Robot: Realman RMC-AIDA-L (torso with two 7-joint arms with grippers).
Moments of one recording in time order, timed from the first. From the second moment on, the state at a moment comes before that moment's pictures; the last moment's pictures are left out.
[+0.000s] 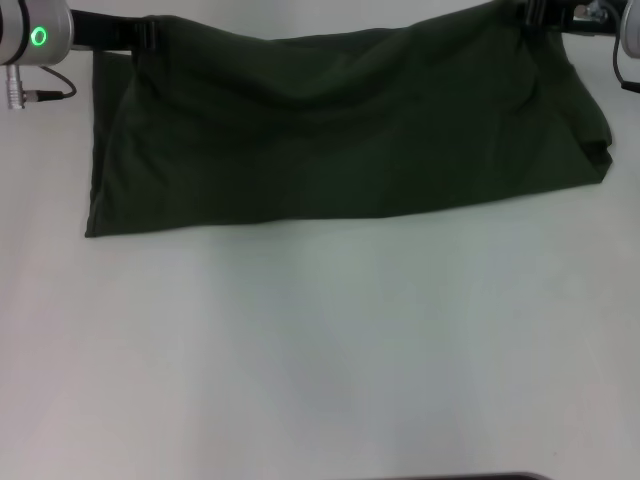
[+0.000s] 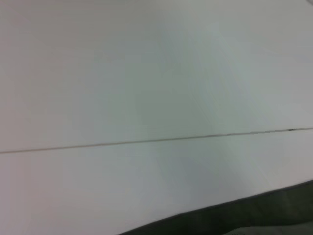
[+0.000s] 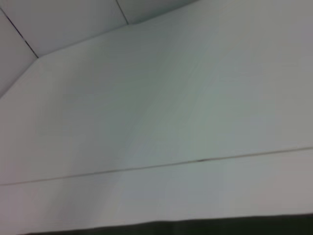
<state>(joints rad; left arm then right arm) -0.78 -2.15 0.82 0.85 2.59 0.94 -2.49 0.69 2.06 -0.76 -0.68 -2.19 -0.85 2.22</state>
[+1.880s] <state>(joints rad) -0.72 -2.14 0.79 0.95 2.35 1.31 -2.36 0.60 2.03 -0.69 -0.86 -2.10 -1.40 1.99</state>
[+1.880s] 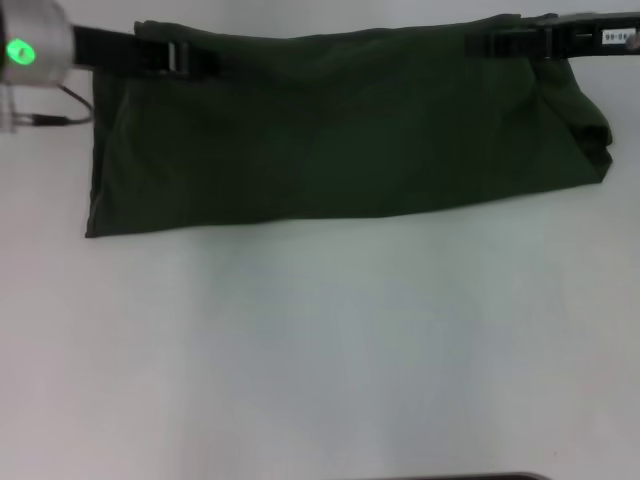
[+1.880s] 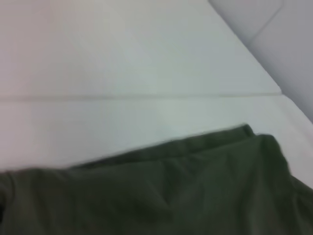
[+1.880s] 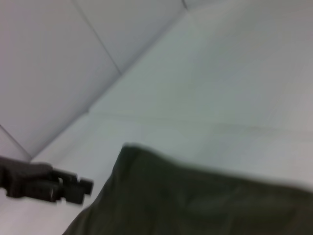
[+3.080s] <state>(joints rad) -0.84 -2.14 1.10 0.50 2.26 0.42 -2.12 0.50 2.08 -0.57 -0.74 -1.94 -1.27 1.71</state>
